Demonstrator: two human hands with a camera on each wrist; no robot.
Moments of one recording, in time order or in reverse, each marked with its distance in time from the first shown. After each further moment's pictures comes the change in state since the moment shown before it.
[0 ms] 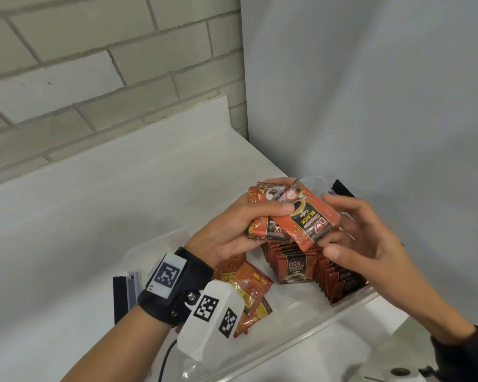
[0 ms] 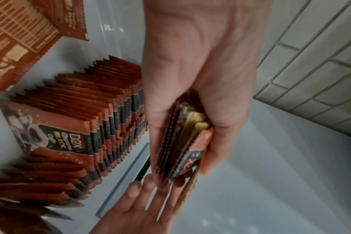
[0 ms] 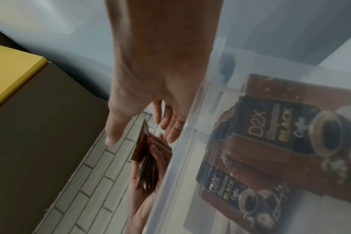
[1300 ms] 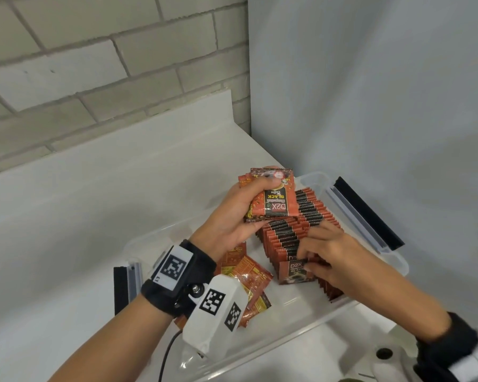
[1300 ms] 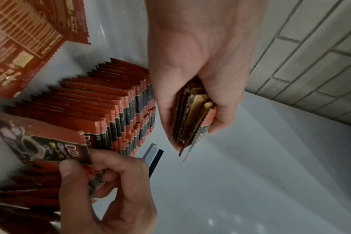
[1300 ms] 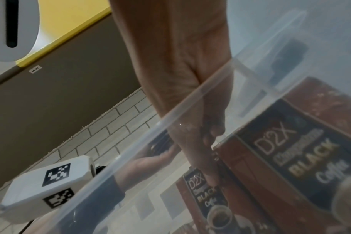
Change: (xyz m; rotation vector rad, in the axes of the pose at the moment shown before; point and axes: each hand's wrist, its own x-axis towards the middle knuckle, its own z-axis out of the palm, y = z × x) left_hand 0.003 0.001 0.004 -0.093 0.290 0.092; right_hand 0.016 0.024 0.005 -1.202 -0.369 -0.293
